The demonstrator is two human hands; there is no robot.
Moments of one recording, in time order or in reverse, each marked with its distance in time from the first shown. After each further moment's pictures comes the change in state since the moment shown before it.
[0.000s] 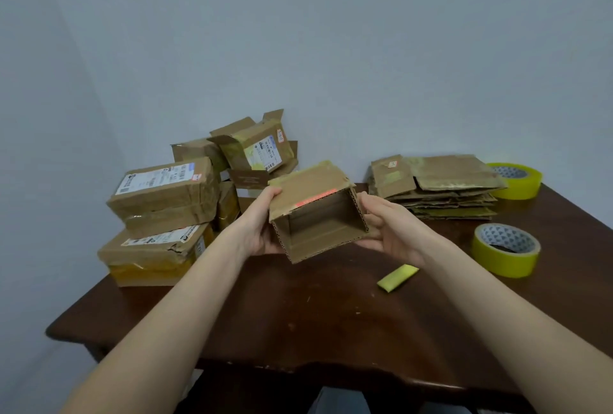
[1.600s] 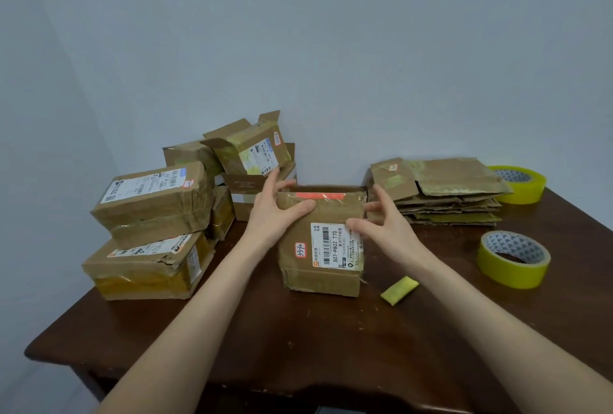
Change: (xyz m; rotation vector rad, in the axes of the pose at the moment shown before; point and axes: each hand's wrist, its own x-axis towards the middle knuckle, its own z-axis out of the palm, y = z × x) left_hand 0.042 -0.006 -0.002 0.535 0.134 0.793; right_hand 0.020 0.014 -0.001 -0.461 0.241 -0.263
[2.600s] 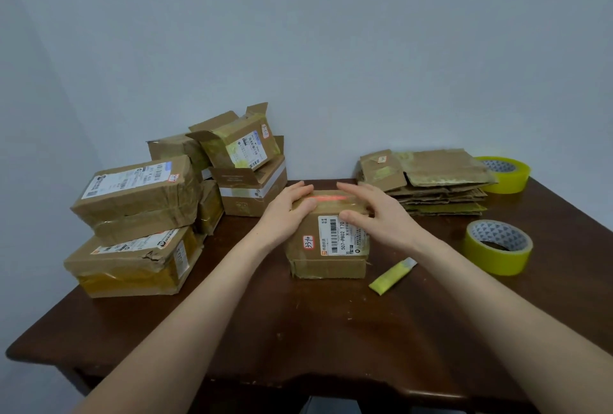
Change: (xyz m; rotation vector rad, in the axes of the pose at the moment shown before) left_hand 0.003 0.007 0.033 0.200 -0.228 0.058; right_hand 0.006 -0.008 -0.020 -0.517 -0.119 -0.209
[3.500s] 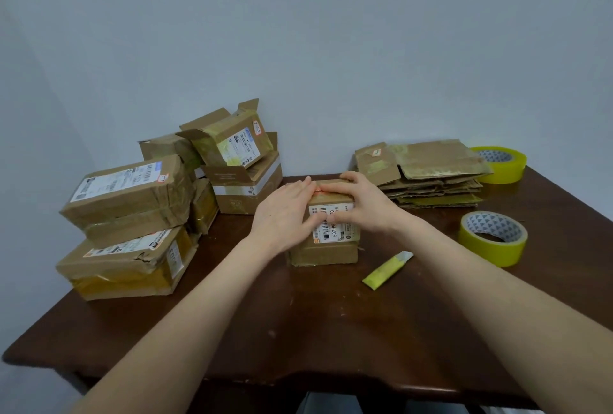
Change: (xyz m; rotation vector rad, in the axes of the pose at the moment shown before) left_hand -0.003 0.010 0.012 0.856 0.064 0.259; right_hand 0.024 0.003 0.001 -0.043 -0.121 0.040
